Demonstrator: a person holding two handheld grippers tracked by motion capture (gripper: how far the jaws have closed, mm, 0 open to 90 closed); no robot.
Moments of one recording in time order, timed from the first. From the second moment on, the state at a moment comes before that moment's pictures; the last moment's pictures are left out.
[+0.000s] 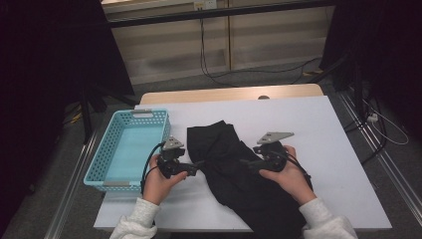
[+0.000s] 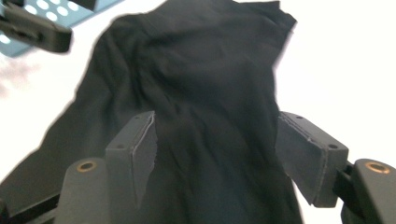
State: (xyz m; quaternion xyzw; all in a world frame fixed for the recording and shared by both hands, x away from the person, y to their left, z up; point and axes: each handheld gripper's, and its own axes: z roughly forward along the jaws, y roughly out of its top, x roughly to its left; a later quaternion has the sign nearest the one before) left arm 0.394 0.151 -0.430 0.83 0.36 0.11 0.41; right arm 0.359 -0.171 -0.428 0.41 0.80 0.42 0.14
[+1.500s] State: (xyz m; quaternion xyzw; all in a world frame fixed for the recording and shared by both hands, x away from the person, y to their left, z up) left arm 0.398 0.121 -0.429 0.84 0.34 0.09 0.42; right arm 0.330 -0.304 -0.461 0.53 0.75 0.37 0.16
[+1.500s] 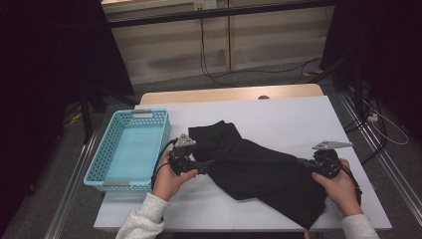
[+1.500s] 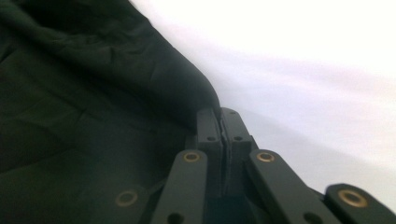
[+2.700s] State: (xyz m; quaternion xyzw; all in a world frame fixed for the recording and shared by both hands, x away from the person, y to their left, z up) left arm 0.400 0.113 -0.433 0.84 0.33 0.07 0.43; right arm 0.276 -0.298 -0.459 0.52 0.75 0.34 0.21
